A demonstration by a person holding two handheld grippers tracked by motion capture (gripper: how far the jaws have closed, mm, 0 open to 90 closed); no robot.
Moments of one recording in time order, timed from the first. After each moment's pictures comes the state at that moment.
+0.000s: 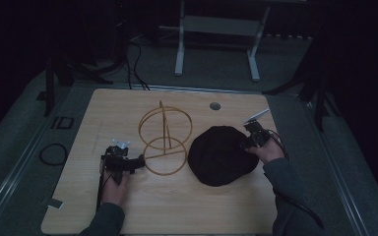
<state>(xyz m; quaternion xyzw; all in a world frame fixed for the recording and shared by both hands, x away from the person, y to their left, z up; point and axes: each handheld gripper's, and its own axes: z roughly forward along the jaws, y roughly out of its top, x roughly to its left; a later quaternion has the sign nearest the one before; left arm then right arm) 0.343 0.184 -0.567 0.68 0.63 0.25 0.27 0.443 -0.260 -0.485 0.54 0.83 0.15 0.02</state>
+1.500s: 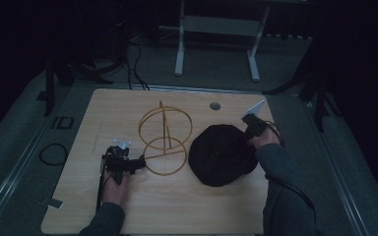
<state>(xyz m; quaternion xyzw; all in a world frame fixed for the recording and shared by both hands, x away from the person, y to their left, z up) 0.343 0.183 -0.567 0.69 0.63 0.24 0.28 0.473 -0.252 -0.476 0.60 0.80 0.03 -0.02</state>
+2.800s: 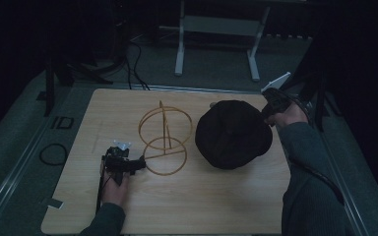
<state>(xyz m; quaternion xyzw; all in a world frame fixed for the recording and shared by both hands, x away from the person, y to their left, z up) 0.340 0.182 -0.567 0.69 0.63 0.24 0.27 0.470 -0.279 -0.359 0.60 0.79 0.10 -0.02</state>
